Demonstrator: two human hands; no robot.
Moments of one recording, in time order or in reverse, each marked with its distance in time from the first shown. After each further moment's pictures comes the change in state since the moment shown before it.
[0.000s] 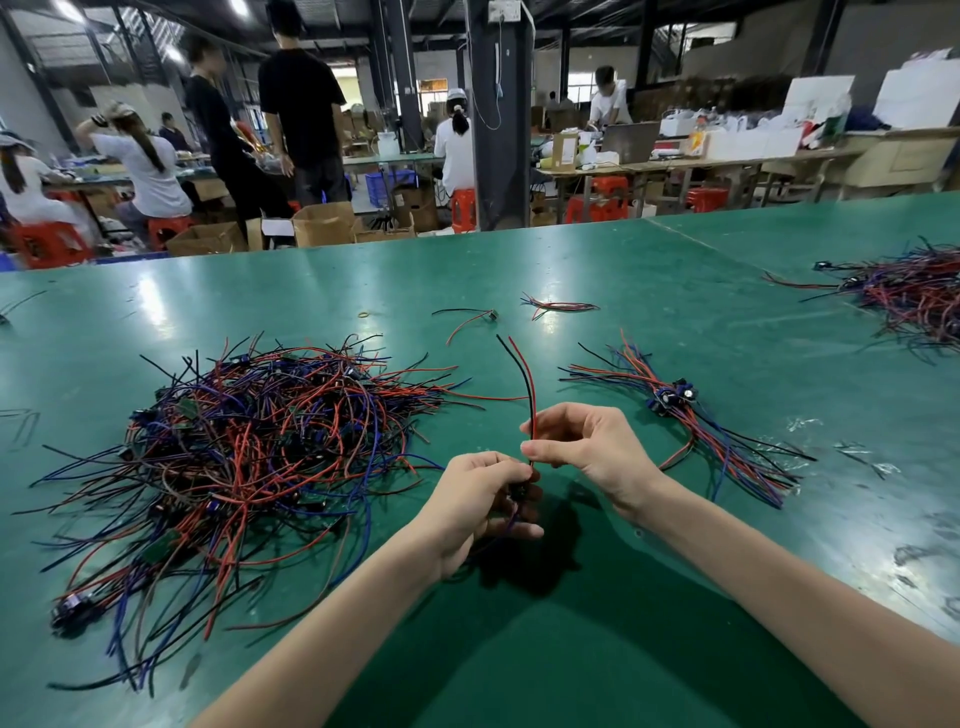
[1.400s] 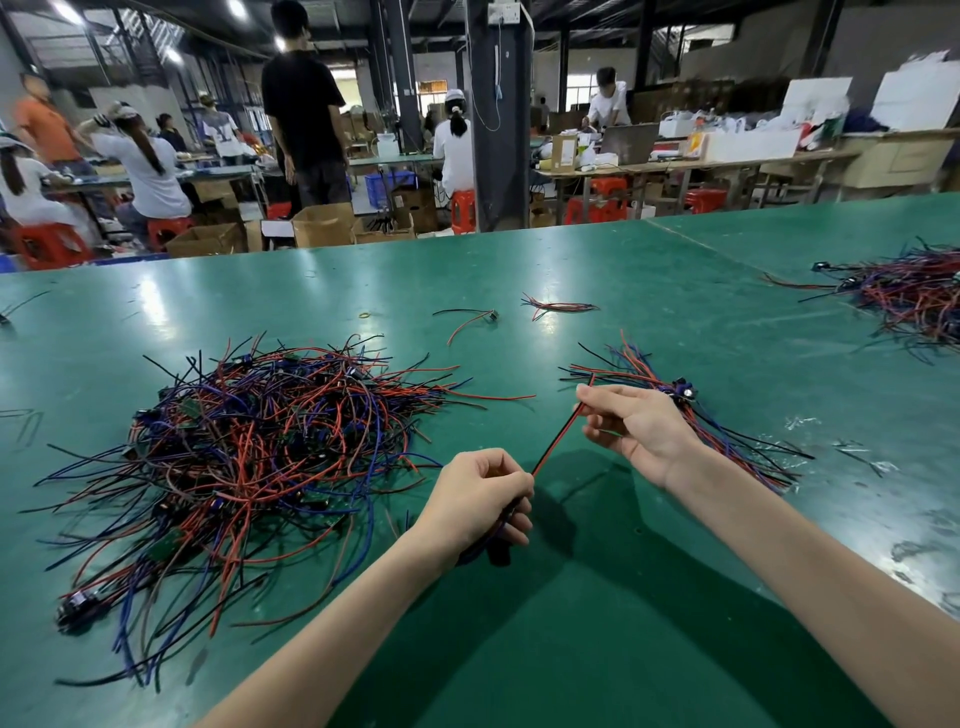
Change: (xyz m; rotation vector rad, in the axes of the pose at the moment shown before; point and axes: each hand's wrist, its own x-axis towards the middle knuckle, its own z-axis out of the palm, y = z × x) left_hand 0.002 -0.005 -0.001 0.252 0.047 0.099; right_hand 0.026 0.001 -0.038 0.361 0.239 0.237
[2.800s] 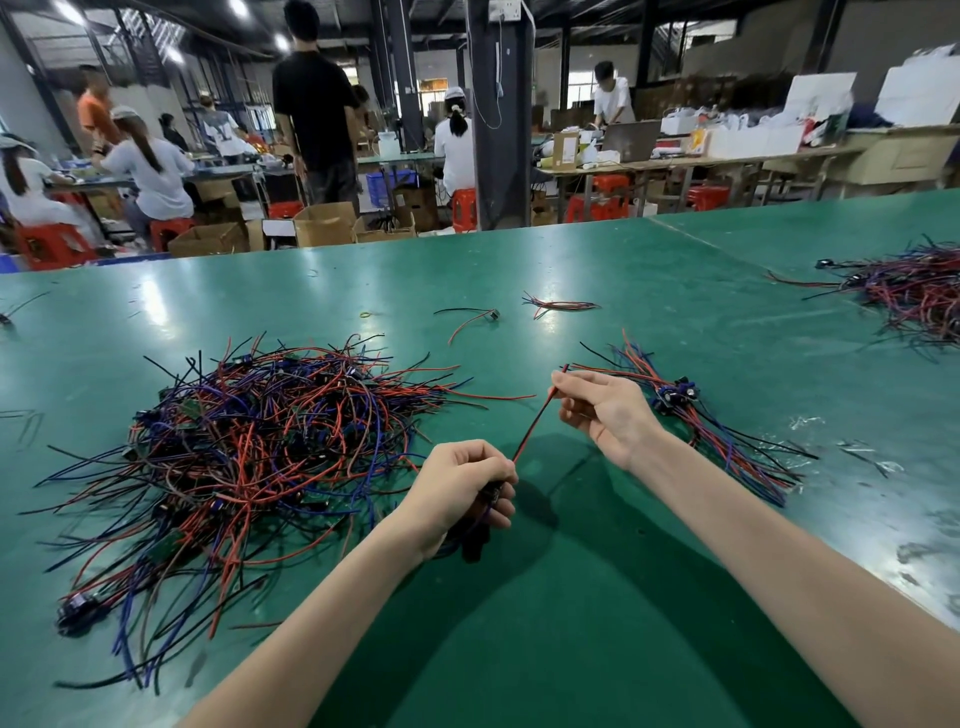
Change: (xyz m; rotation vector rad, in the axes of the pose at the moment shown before) left_hand 0.009 0.002 -0.018 -0.091 -0.008 -0.002; right_hand 0.023 0.007 0.023 0.103 -0.039 -0.027
